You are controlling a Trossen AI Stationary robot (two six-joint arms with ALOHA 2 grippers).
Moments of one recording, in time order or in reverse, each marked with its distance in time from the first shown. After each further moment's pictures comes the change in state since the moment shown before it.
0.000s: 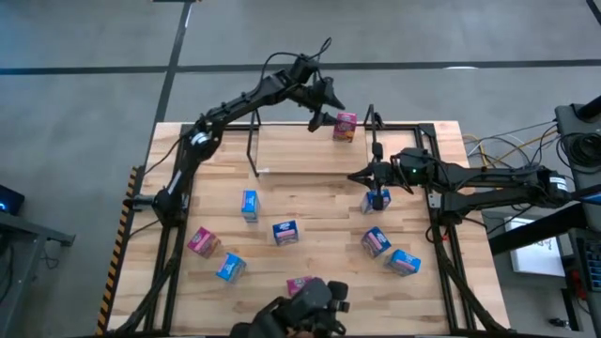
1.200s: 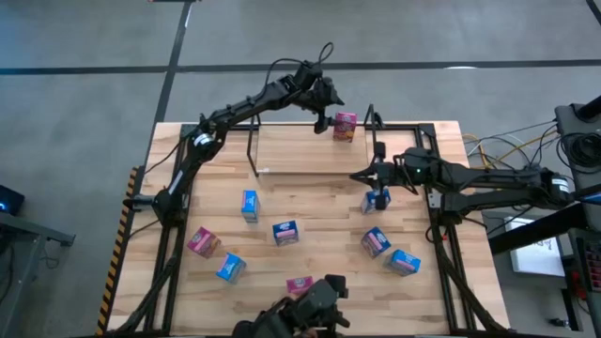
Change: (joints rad) left arm -0.019 0.032 -0.025 0.068 -0.227 -0.013; right arm 0.000 -0.044 -0.002 -0.022 0.000 -0.037
